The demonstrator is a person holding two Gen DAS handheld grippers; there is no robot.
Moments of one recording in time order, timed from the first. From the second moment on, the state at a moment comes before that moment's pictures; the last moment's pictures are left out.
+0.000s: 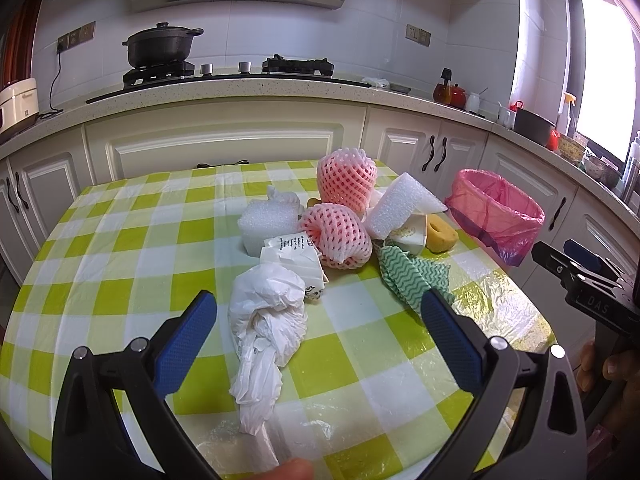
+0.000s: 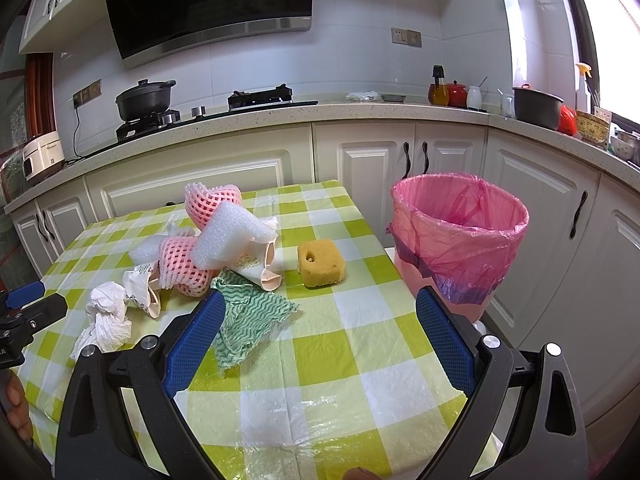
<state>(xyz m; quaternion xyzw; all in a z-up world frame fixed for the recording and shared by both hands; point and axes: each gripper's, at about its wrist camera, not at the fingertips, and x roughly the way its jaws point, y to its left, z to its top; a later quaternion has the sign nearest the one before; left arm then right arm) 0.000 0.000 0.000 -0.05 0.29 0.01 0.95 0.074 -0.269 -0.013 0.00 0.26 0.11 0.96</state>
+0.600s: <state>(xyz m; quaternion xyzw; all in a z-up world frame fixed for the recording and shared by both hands) 0.000 0.001 0.000 -0.06 0.29 0.01 0.95 0.075 -0.268 -0.014 -0.01 0.26 0.11 0.96</state>
